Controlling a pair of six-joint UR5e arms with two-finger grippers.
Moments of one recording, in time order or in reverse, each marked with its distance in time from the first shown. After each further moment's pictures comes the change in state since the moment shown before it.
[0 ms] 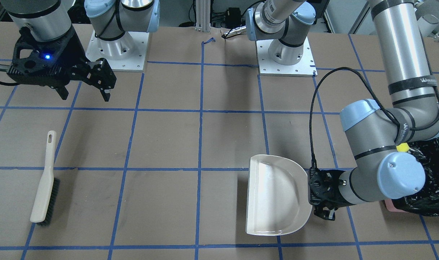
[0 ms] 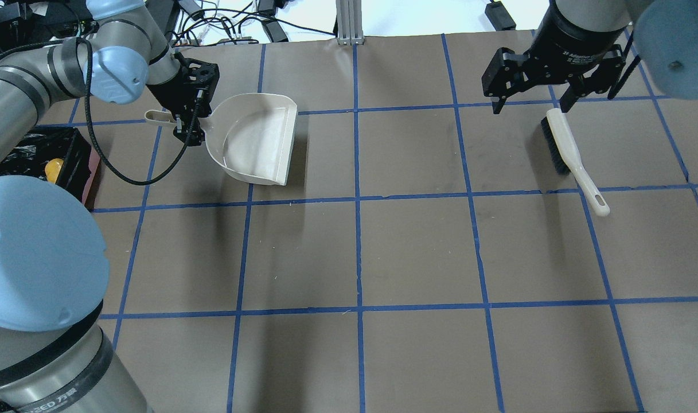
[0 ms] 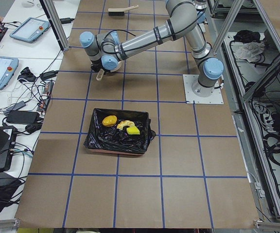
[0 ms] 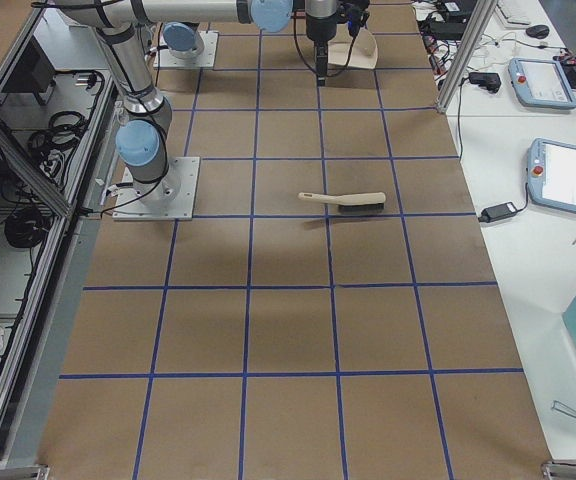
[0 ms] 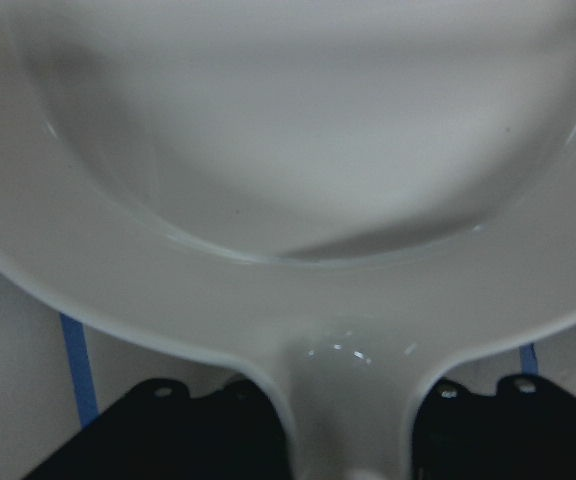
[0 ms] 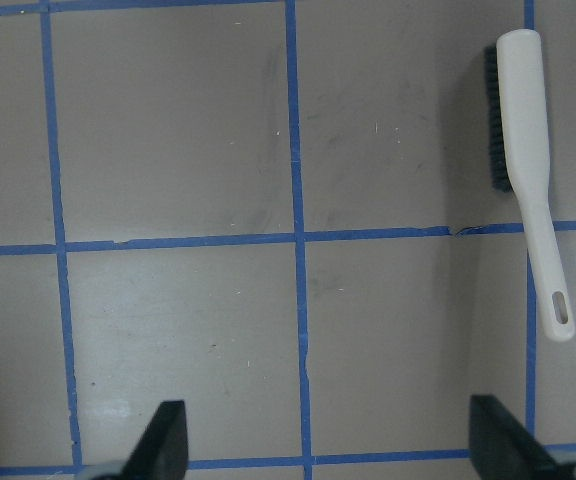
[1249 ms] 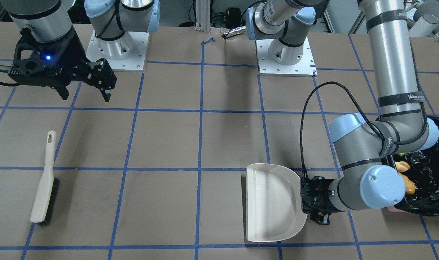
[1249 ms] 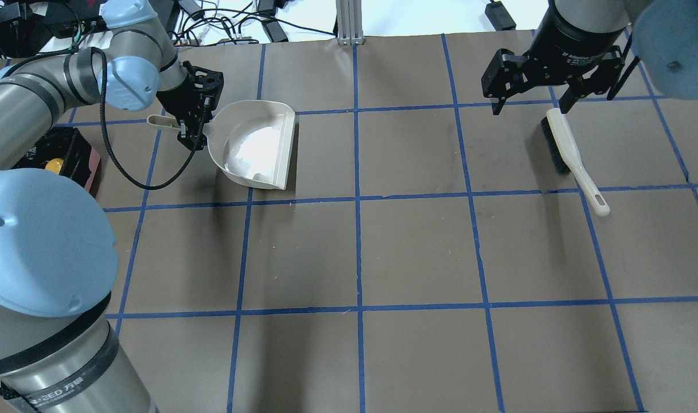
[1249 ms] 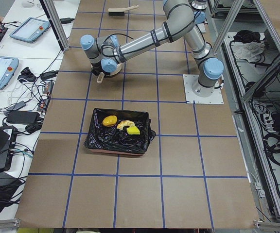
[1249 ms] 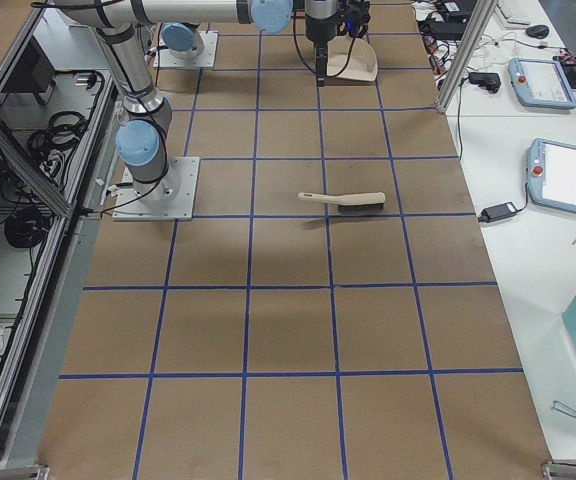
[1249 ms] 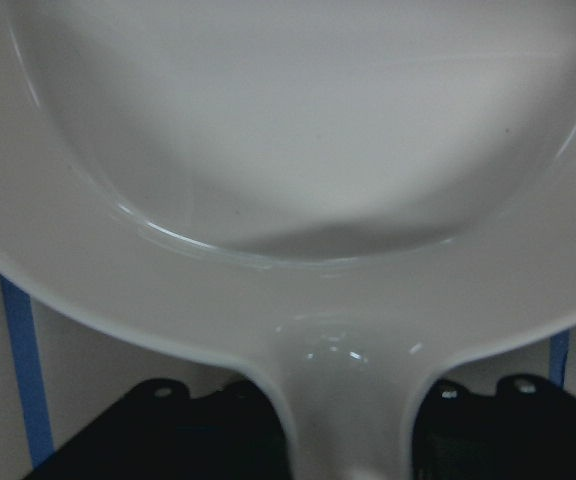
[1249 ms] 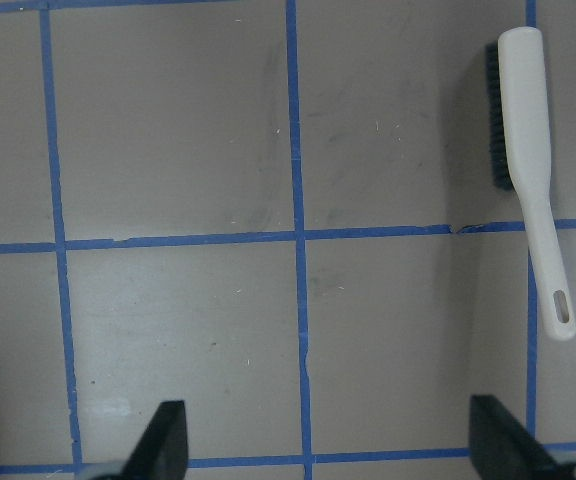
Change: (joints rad) left arm -0.003 -0.027 -0.004 0.047 0.050 0.004; right arm 0.000 0.000 0.004 0.001 0.001 0.000
